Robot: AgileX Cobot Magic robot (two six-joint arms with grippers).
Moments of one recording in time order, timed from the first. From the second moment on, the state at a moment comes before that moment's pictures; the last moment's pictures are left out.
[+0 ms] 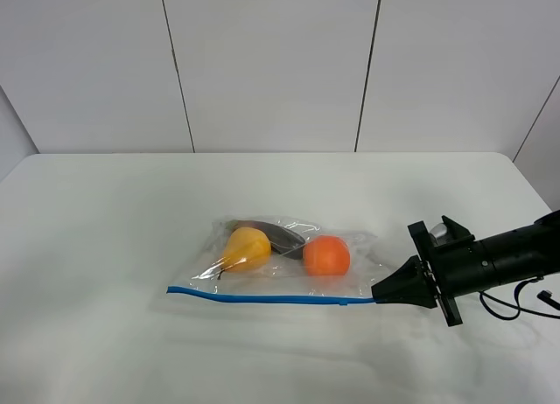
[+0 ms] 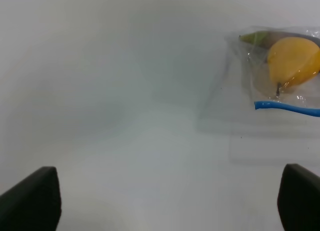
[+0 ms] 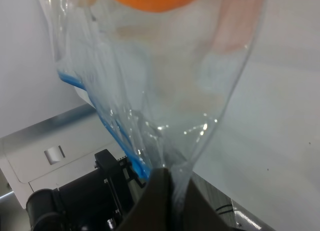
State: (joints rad) left arm -0.01 -0.01 -0.50 -0.06 1.07 0.03; right arm -0.17 1.91 -0.67 1.24 1.13 -0.87
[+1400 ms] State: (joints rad) left arm -0.01 -0.01 -0.50 -0.07 1.07 0.03; right arm -0.15 1.91 -0.86 1.36 1.20 -0.83
